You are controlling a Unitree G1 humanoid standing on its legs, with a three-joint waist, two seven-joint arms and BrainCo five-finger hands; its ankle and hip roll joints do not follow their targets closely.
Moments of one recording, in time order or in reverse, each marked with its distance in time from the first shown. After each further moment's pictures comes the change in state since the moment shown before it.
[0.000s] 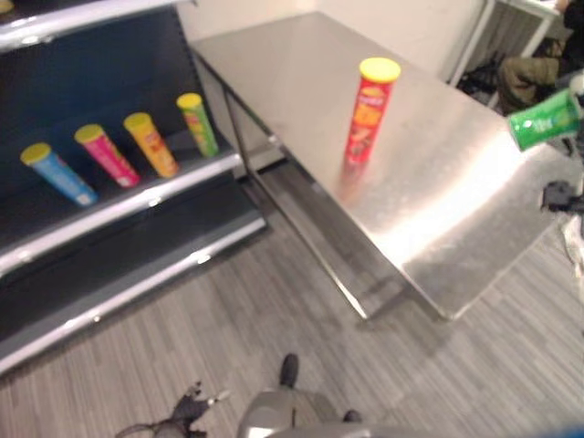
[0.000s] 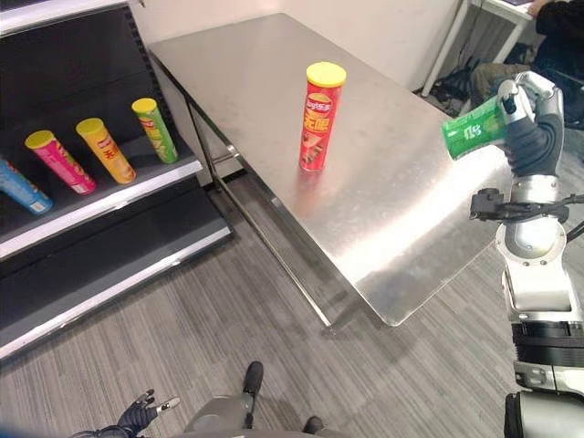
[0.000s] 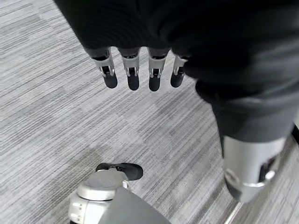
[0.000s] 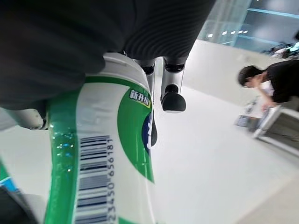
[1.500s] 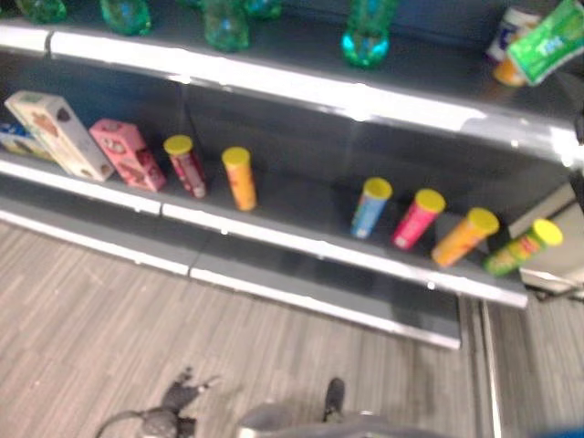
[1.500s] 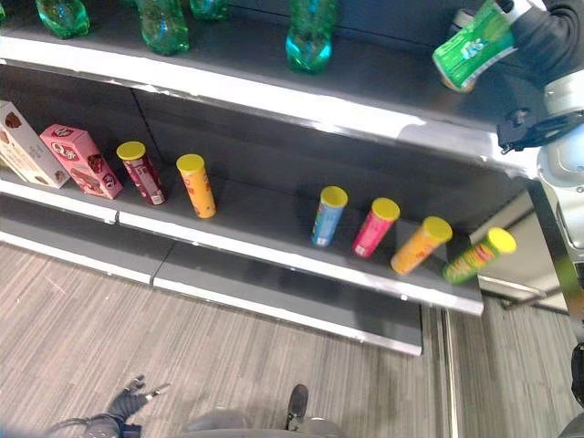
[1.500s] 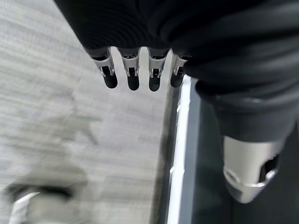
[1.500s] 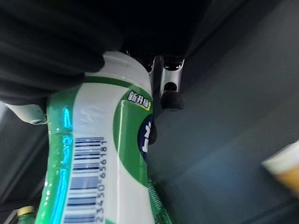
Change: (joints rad) left arm -0.001 0.104 0.039 -0.106 -0.038 0.020 0.011; right arm -0.320 -0.327 0.262 0.097 0.021 0.045 0.064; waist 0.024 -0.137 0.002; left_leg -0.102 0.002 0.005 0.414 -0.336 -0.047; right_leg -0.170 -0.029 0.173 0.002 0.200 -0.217
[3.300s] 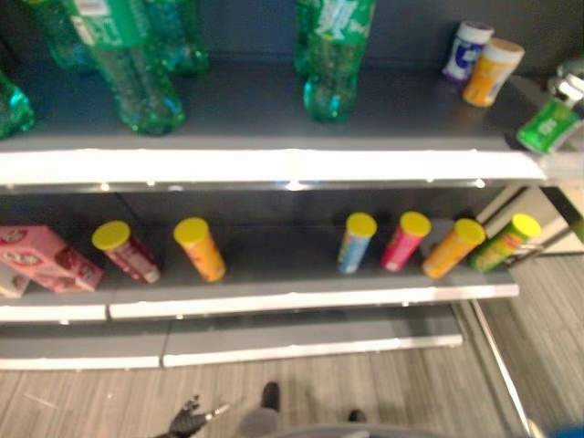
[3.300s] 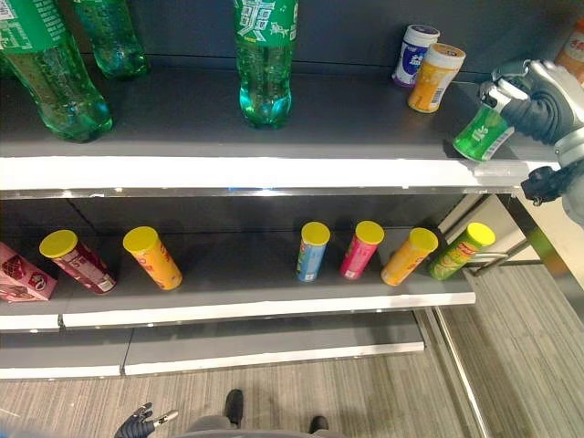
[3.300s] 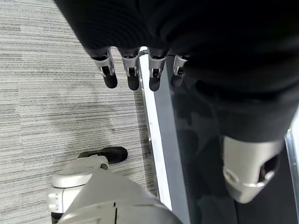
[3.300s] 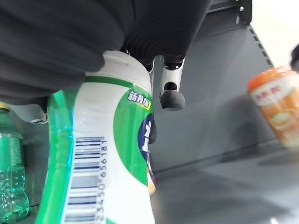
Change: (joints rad) left arm 0.073 -0.097 -0.041 0.047 0.032 -0.006 -0.020; right arm 0.170 -0.185 0.090 0.082 -0.134 -0.014 0.120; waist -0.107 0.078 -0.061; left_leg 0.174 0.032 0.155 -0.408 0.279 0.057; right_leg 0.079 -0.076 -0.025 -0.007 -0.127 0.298
